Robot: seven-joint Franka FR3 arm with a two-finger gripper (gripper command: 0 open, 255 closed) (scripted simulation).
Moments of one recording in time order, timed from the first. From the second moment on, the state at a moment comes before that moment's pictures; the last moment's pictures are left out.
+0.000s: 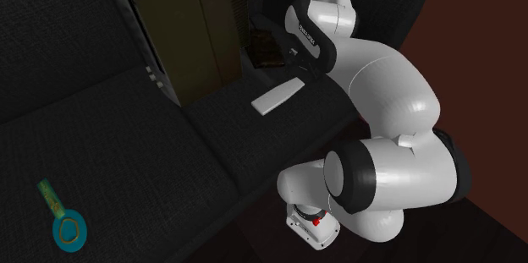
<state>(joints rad) -0.45 -0.60 -0.20 -2.33 0.07 1.68 0.59</state>
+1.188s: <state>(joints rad) -0.44 -0.60 -0.19 -2.27 0.07 1.63 0.59</state>
